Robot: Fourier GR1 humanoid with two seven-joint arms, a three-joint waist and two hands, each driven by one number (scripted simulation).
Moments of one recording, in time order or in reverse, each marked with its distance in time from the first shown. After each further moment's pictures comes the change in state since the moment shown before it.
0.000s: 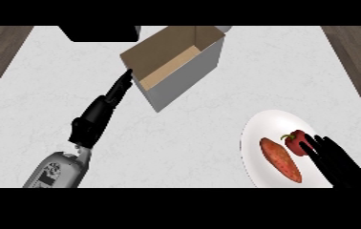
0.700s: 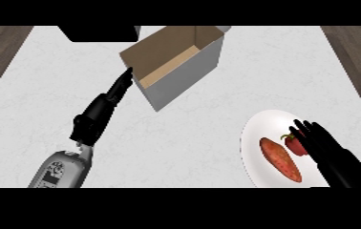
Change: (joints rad) left arm 0.011 -0.088 0.092 -0.002 -0.094 -0.086 0.026; right arm -0.151 0.135 -0.052 0.159 0.109 0.036 -0.065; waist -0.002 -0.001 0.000
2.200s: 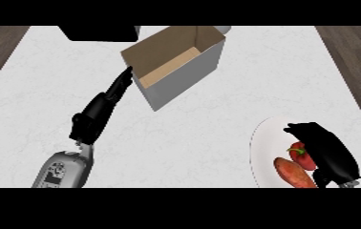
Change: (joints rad) left arm 0.013 -0.086 0.095 -0.015 -0.089 -0.095 0.020; right arm -0.195 0.092 -0.071 0.323 0.246 -0.011 -0.037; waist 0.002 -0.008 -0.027
